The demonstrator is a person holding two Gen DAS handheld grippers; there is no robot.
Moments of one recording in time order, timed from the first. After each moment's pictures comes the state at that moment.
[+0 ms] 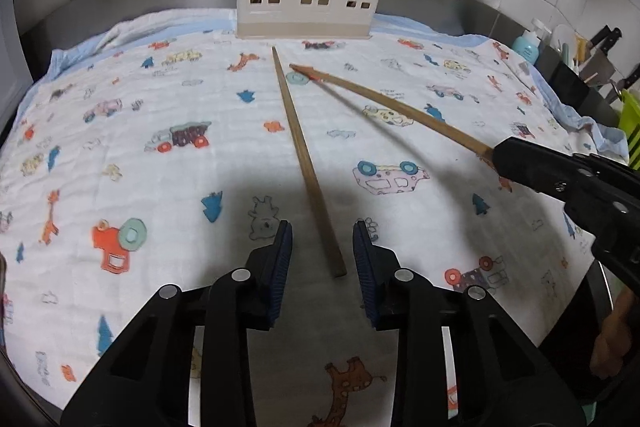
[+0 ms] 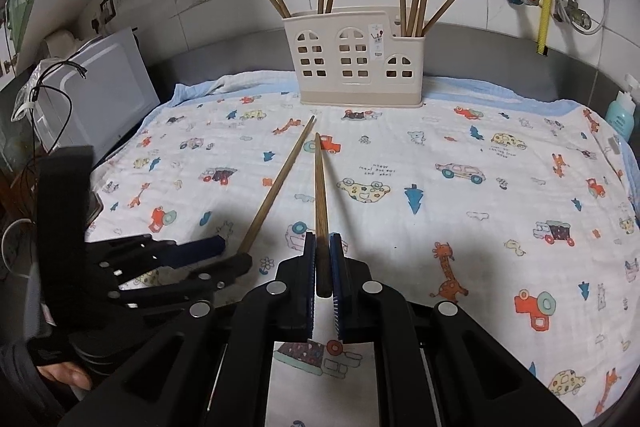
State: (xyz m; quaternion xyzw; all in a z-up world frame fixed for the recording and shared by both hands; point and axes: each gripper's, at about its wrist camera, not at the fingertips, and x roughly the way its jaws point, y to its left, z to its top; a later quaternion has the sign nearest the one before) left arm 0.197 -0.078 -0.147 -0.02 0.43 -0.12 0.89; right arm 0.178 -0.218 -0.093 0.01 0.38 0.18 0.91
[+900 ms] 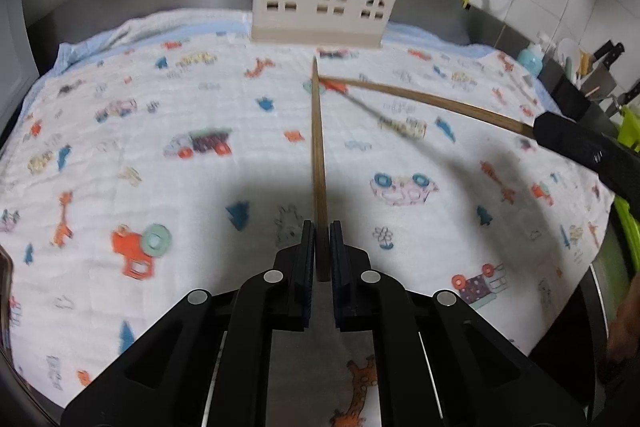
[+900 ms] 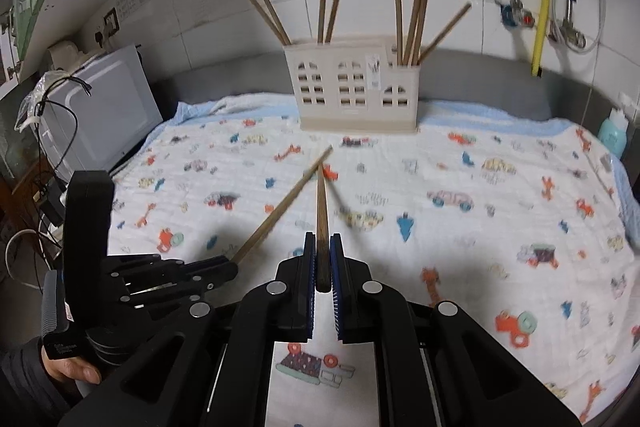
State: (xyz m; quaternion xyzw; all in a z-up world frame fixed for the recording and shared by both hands) left arm 0.198 -0.058 -0.132 -0.04 0.42 -0.12 0.90; right arm 0.178 -0.225 -0.057 0.01 0.35 0.18 0.92
